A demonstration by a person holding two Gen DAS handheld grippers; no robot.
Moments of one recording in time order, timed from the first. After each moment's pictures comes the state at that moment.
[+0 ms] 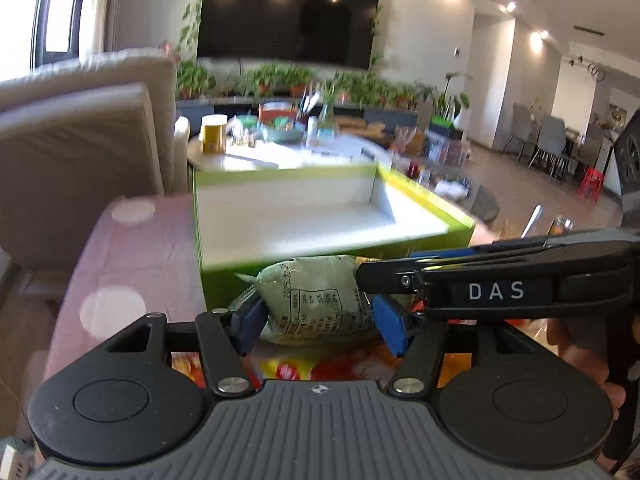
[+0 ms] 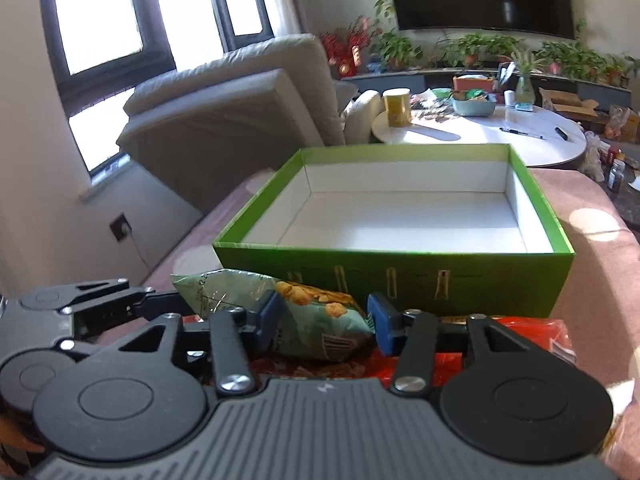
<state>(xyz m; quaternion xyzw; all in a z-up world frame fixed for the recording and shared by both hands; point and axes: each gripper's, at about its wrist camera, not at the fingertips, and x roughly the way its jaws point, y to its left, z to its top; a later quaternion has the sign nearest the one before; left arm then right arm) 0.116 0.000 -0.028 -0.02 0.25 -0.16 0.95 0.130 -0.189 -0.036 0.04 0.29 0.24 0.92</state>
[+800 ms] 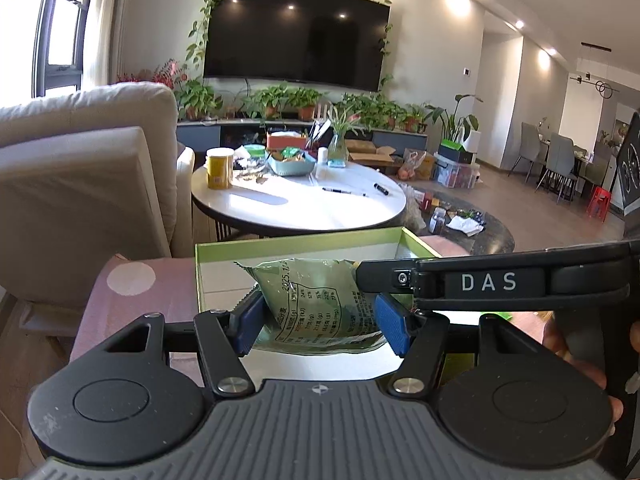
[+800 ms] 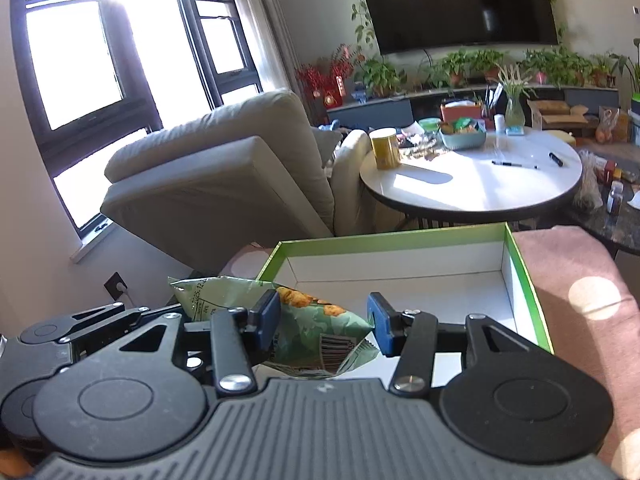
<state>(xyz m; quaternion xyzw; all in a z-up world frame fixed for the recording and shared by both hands) 0.201 0.003 -0.001 -0.02 0.24 -0.15 0.96 0.201 -0.189 0.003 0.07 0.27 0.23 0.93</state>
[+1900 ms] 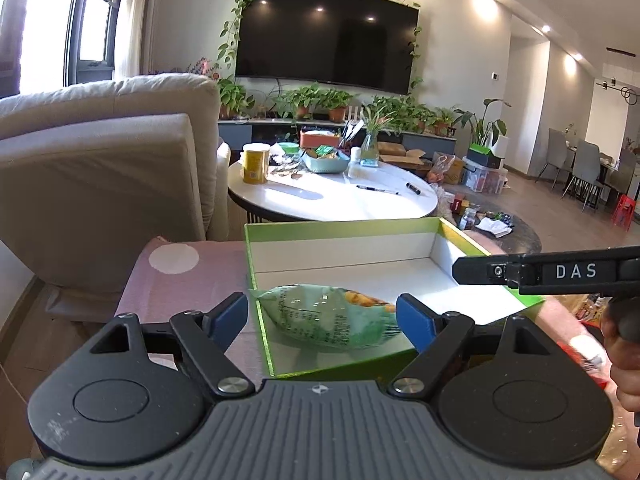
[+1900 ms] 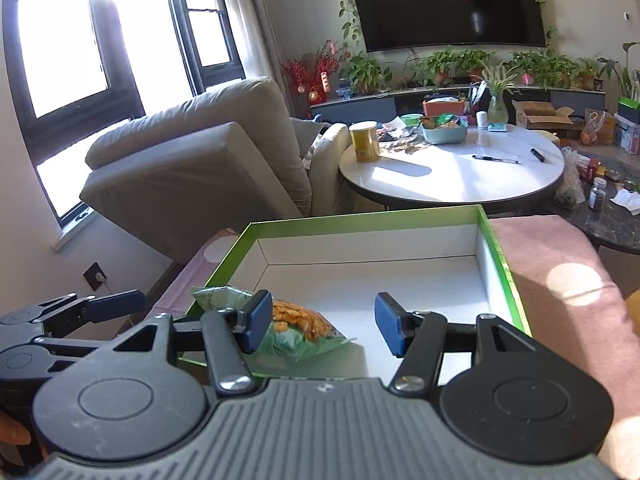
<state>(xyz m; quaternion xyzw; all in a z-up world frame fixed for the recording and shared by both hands) 0.179 0.025 -0.009 -0.03 0.24 -0.10 0.97 0.183 -0.203 -0.001 0.06 0.27 0.20 0.94</state>
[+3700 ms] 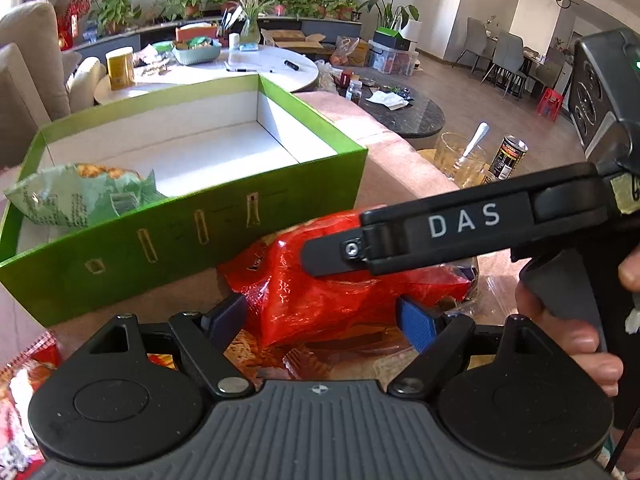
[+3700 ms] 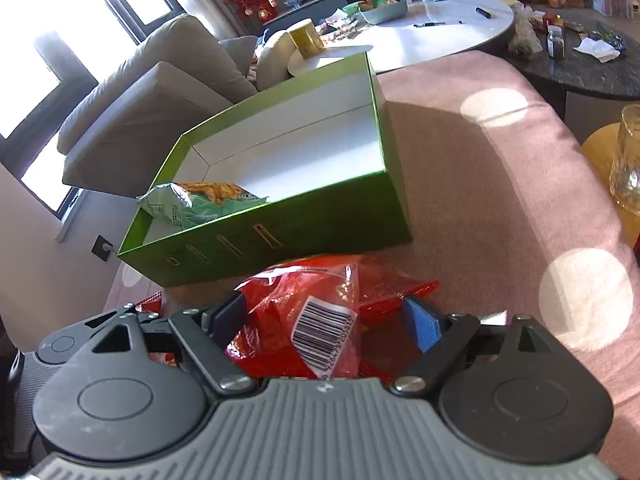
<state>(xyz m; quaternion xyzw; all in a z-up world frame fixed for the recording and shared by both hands) 0.168 -0.117 -0.064 0.02 0.39 -0.24 0.89 0.173 -0.286 -0.059 0.16 0.44 0.19 0.87</state>
